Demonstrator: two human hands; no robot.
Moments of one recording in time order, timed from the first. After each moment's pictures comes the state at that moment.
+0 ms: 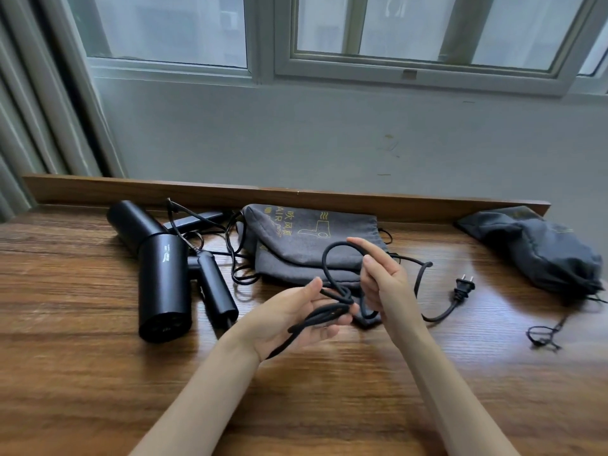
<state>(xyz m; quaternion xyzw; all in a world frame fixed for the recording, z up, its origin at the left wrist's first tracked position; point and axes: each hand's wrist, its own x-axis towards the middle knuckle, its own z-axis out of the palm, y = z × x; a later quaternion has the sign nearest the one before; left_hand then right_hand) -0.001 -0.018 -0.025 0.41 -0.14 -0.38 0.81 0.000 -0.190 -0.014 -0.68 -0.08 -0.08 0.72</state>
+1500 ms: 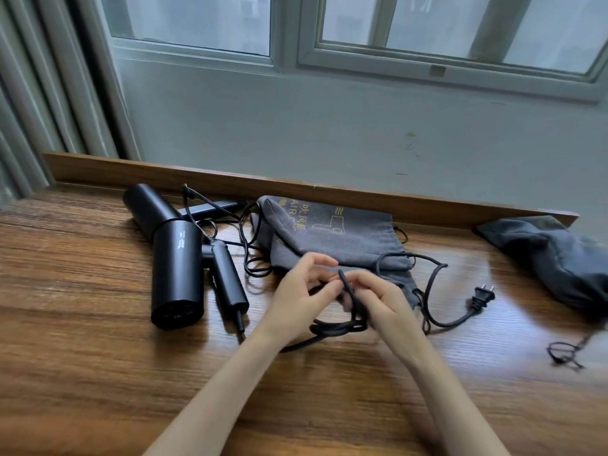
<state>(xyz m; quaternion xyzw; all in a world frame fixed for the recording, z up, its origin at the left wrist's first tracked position) 0.006 -0.027 -0.035 0.72 -0.18 0.04 0.67 -0.005 -0.177 -0.034 -0.80 -0.20 -0.06 0.56</state>
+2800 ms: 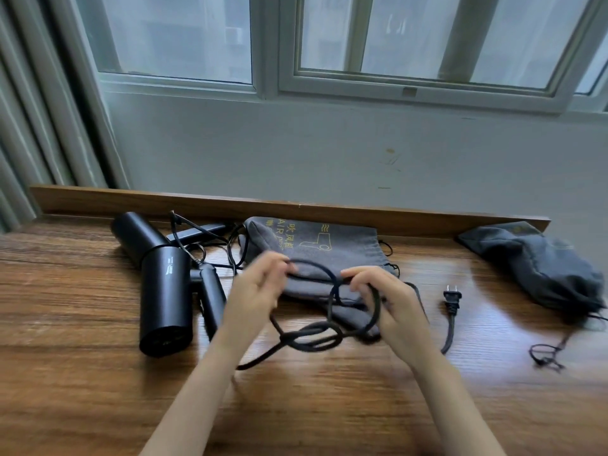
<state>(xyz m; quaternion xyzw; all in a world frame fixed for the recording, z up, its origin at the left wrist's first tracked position) 0.010 0.004 -0.013 0.73 -0.20 0.20 0.62 -0.006 -0.204 -0.014 -0.82 -0.27 -0.24 0.44</state>
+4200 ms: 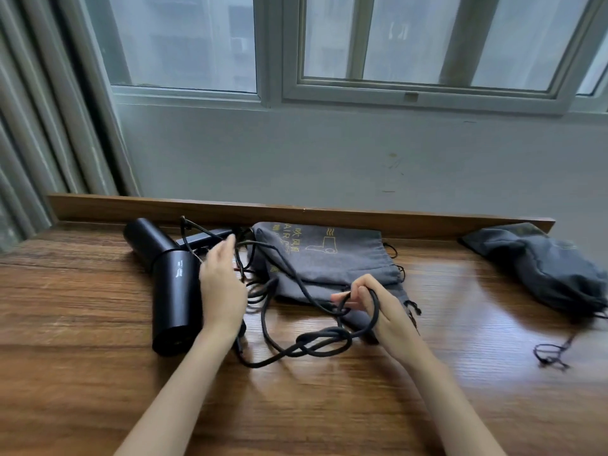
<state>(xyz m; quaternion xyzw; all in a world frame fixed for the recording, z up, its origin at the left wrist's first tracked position) 0.044 0.040 -0.024 0.87 0.05 0.29 0.40 0.009 -0.198 -0.044 -0.74 -0.20 -0.07 0.64</state>
